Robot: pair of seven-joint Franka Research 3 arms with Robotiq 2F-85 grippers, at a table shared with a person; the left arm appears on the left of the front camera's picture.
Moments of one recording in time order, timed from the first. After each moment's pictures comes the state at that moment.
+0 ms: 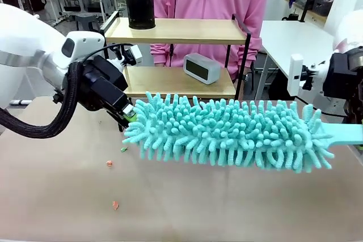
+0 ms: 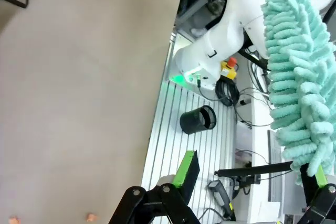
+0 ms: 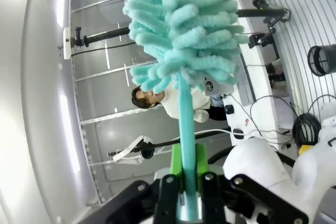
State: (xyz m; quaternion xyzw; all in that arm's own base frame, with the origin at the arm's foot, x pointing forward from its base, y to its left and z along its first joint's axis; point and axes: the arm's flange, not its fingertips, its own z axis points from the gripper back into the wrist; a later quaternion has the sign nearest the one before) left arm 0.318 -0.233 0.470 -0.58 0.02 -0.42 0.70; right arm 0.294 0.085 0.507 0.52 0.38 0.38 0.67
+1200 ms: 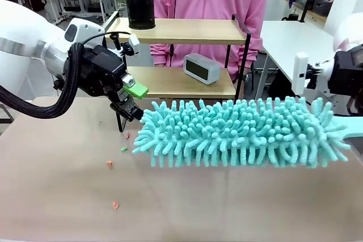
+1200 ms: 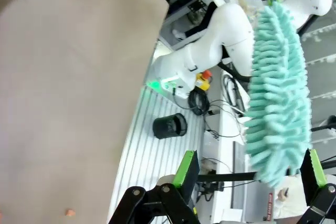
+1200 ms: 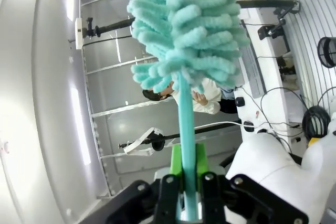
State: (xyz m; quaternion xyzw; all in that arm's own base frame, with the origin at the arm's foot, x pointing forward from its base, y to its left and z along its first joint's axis) left arm 0.347 -0.227 0.483 -0.63 0.07 -0.35 0.69; right arm 0.303 0.078 0.508 0.53 0.40 0.37 0.65
